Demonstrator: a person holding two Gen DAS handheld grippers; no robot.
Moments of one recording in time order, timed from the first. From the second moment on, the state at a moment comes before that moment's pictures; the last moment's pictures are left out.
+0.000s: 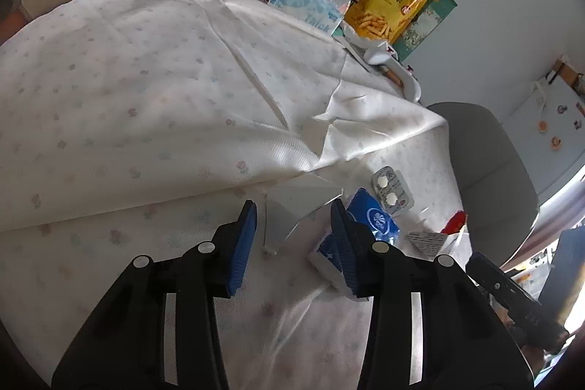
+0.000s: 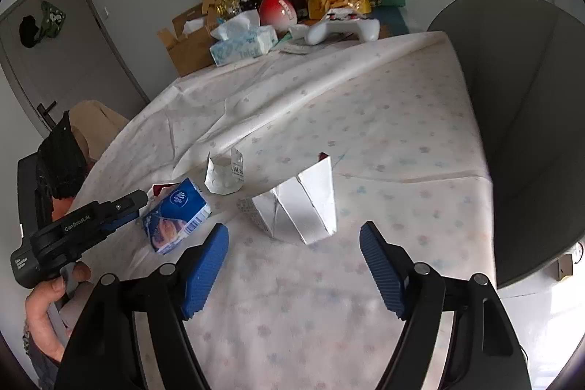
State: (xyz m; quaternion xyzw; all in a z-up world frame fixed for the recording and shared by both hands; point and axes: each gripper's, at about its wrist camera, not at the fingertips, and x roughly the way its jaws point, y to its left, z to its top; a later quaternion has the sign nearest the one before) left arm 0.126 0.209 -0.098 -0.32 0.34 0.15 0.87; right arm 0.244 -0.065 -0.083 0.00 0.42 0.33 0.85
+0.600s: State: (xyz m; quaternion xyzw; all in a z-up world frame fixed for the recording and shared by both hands) left arm 0.118 0.201 -0.087 -0.28 0.34 0.17 0.88; right arm 0.258 -0.050 -0.095 0.01 0.43 0.37 0.82
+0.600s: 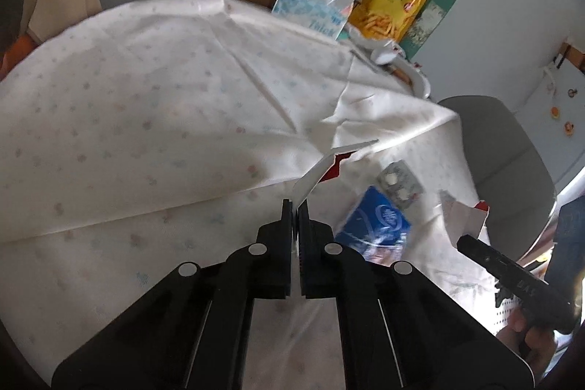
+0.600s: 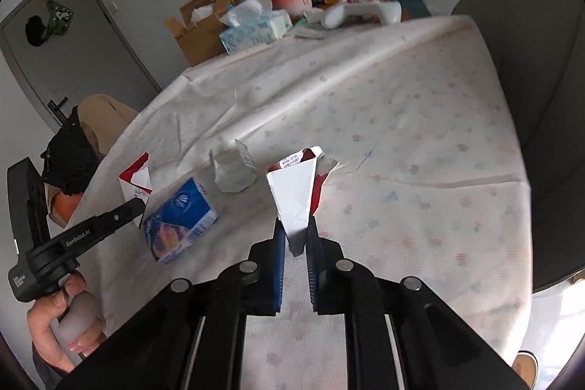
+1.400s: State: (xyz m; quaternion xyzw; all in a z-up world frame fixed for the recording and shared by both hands) left arm 0.139 0.055 -0.028 -0.22 0.32 0.03 0.92; right arm 0.198 -0.209 -0.035 0.06 0.35 0.31 0.88
